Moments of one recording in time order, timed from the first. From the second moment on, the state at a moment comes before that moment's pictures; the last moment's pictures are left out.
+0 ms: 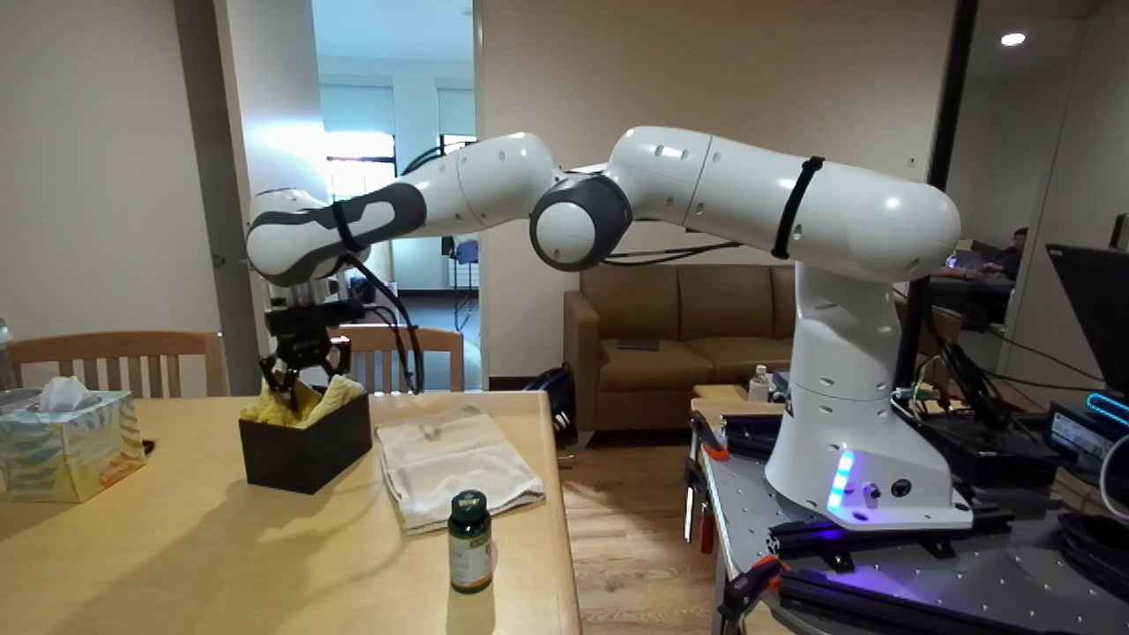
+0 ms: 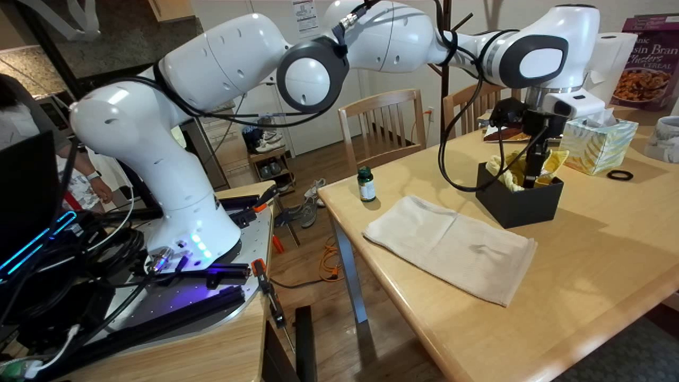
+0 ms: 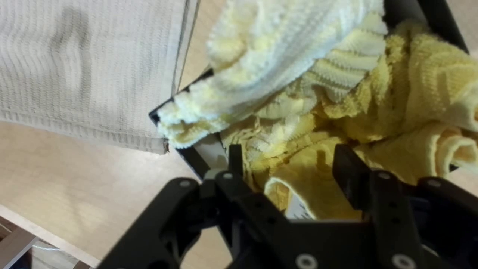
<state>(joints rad) -0.06 1.31 -0.11 -0.57 0.07 1.83 0.62</state>
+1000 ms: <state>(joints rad) -0.04 1.23 -0.11 -0.57 0.07 1.95 0.62</state>
